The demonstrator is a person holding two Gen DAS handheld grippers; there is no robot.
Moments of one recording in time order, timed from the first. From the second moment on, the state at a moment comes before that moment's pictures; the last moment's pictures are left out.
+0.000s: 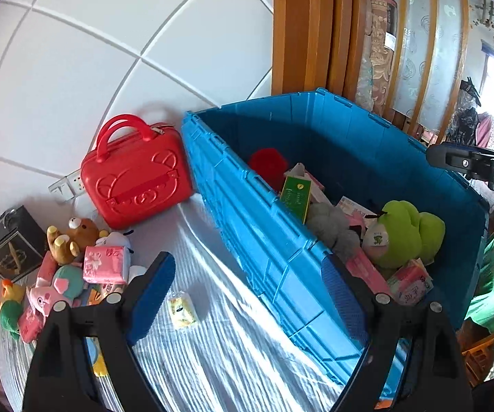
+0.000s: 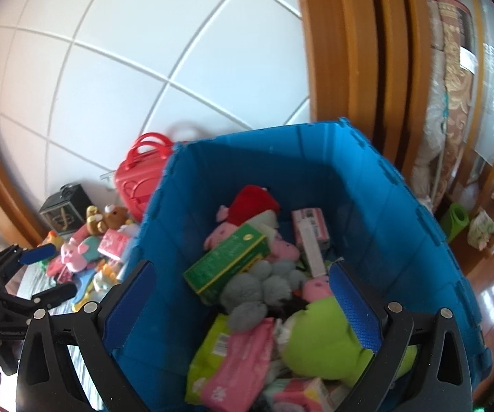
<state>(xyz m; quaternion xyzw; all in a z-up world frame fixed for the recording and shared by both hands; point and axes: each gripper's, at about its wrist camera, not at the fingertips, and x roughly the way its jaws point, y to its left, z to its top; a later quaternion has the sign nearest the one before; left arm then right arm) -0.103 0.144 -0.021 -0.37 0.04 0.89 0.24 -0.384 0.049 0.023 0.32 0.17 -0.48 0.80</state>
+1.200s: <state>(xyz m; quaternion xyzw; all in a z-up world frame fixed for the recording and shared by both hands) -0.069 -0.137 -0.161 -0.47 0.00 0.88 0.10 -0.083 0.130 -0.012 0.29 0.28 -0.37 0.84</state>
